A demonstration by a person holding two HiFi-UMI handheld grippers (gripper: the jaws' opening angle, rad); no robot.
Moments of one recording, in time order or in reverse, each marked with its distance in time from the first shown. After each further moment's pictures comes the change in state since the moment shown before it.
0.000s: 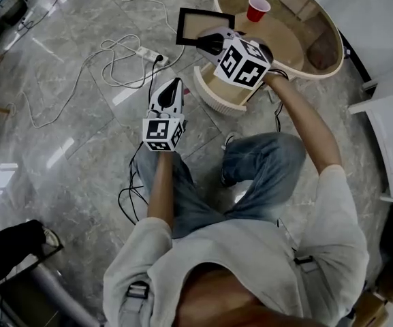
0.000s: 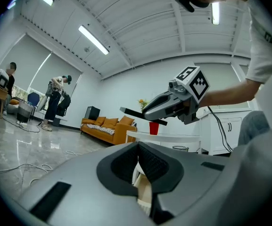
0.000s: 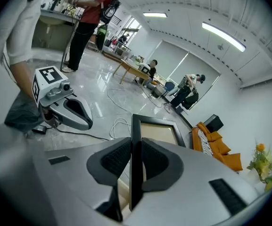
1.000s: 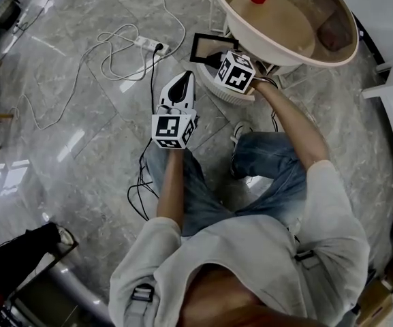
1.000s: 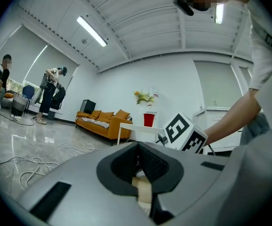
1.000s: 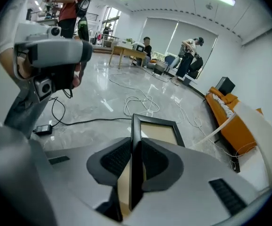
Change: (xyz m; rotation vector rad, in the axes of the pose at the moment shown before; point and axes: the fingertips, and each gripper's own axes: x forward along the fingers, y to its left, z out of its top) left arm 0.032 -0.020 -0.027 -0.020 0.061 -0.055; right arm 0.105 0.091 -0.151 0.243 0.180 0.168
